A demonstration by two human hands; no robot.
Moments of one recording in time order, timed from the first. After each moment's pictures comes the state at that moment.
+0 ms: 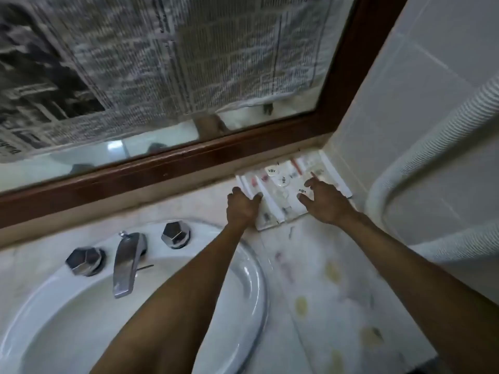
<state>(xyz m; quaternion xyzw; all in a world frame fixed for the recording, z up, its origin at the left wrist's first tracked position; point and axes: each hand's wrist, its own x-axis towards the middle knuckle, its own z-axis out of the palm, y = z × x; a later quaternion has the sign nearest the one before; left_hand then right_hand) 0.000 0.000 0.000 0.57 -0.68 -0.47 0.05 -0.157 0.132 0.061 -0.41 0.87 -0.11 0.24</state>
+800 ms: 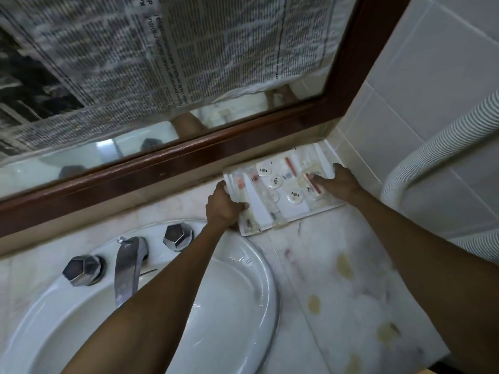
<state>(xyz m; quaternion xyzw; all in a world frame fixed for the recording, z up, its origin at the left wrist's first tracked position) 0.045 -0.043 -0.018 0.56 -0.70 -0.44 0.05 -0.217 0.108 0.003 -0.21 0.90 -0.22 0.30</state>
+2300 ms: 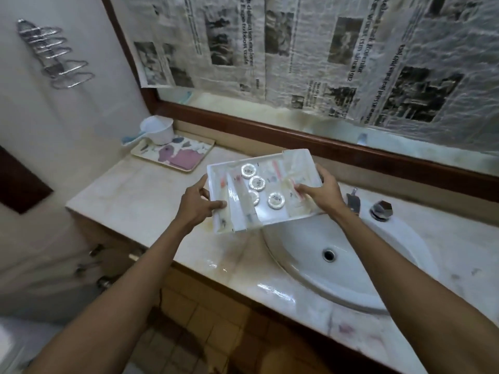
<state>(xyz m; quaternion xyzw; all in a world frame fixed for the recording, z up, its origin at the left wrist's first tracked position) 0.715 0.161 0.167 0.68 -0.51 -0.36 0.38 0.380 0.089 0.159 -0.57 0.63 -0.37 0.38</state>
